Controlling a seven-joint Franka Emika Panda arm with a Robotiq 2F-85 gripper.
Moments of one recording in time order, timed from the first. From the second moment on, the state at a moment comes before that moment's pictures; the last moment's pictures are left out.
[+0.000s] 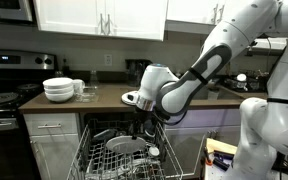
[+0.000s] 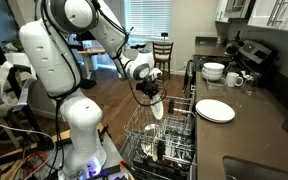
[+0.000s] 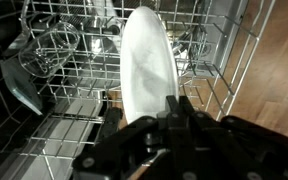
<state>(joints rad) 0.25 -0.12 -0.03 -2.63 0.03 2.75 -0.50</state>
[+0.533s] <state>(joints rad) 0.24 -0.06 -0.02 -2.56 0.27 2.68 -0.76</state>
